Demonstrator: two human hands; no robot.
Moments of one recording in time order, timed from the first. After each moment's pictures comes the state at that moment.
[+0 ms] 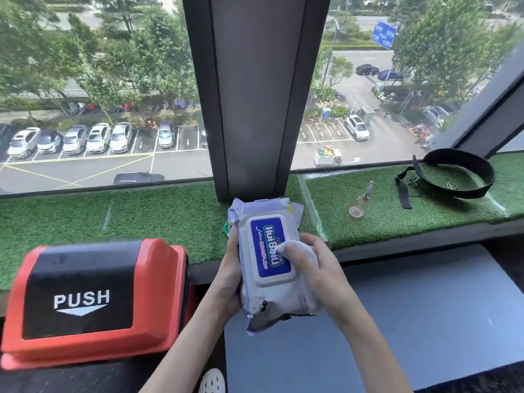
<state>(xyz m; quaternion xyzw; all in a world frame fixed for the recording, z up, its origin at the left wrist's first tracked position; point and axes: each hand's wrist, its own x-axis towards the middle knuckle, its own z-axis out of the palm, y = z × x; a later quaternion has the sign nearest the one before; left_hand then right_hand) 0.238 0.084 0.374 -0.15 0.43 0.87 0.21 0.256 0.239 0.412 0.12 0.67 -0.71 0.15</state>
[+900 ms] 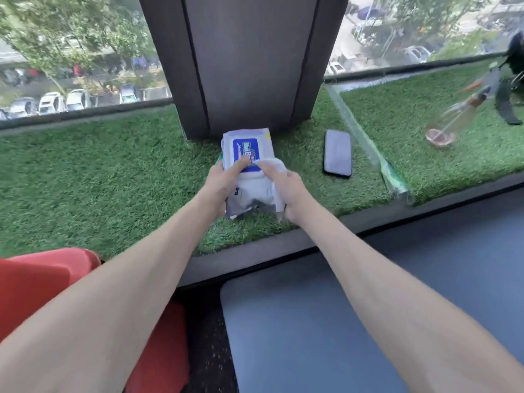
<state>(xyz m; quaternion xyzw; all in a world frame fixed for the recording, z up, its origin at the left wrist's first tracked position) -0.073 0.021 -0.072 -0.18 0.65 0.72 0.18 -0.053 0.154 -0.070 0.21 0.61 -0.75 0.13</state>
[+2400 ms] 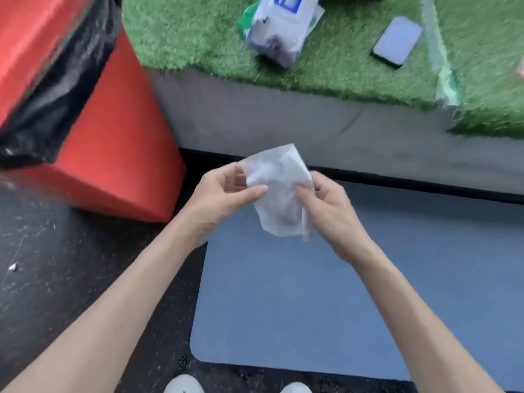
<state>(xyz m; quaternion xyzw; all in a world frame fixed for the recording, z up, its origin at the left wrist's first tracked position) 0.279 0.084 -0.146 -0.15 0.67 0.72 0.09 0.236 0.270 -0.144 -0.06 0.79 -0.57 0.22</state>
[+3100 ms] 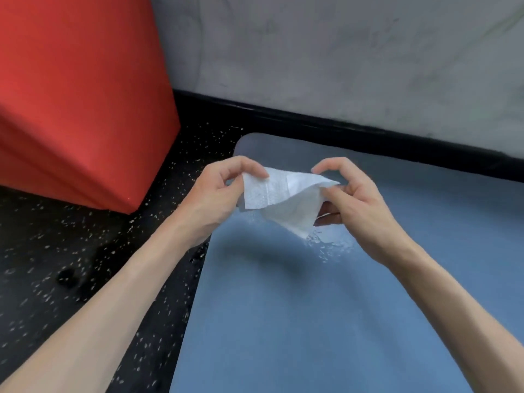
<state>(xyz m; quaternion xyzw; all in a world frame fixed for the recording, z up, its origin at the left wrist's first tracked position) 0.252 0.015 -0.472 -0.13 0.76 0.64 0.01 0.196 0.221 -0.449 -0.12 0.77 -0.59 0.22</state>
